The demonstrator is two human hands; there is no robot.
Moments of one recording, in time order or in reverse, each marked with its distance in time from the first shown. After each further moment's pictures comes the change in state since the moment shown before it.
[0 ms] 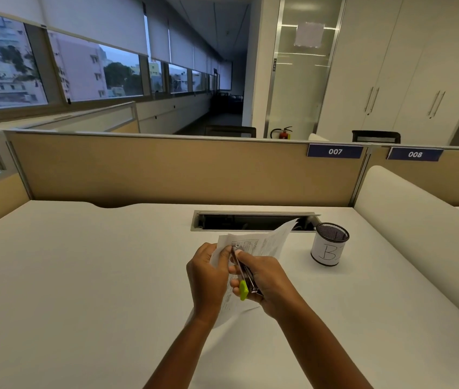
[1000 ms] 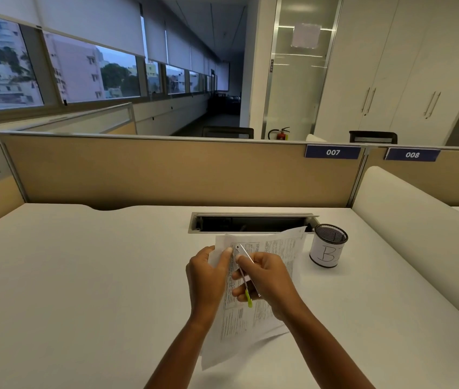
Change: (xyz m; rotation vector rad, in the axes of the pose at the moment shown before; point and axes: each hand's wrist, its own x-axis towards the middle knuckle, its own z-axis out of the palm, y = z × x) left_hand 0.005 0.007 0.000 -0.028 -0.099 -0.124; right_hand -0.002 -0.003 -0.008 -0.293 -0.013 -0.208
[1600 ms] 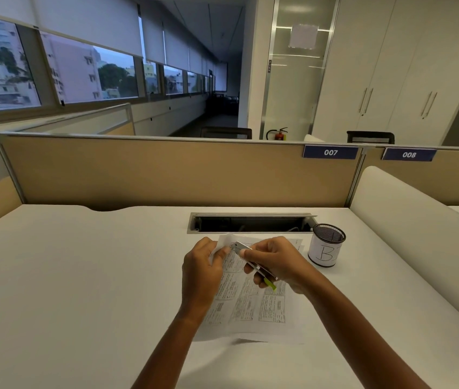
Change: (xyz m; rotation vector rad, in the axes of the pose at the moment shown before) left_hand 0.011 -0.001 -0.011 0.195 -0.110 0.198; right_hand 0.014 -0.024 -0.031 -0.253 -0.167 0.018
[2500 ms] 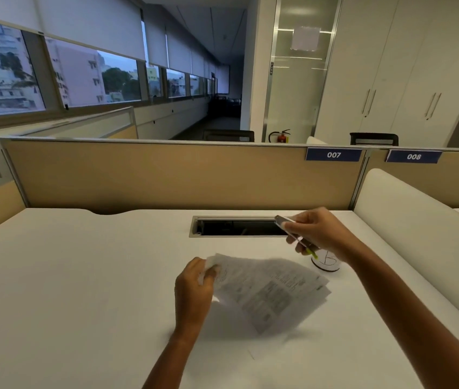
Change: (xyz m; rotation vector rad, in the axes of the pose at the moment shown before) left_hand -0.011 -0.032 0.003 -0.038 0.068 0.006; right_hand 0.014 -0.010 -0.077 -0.225 0.211 -0.027
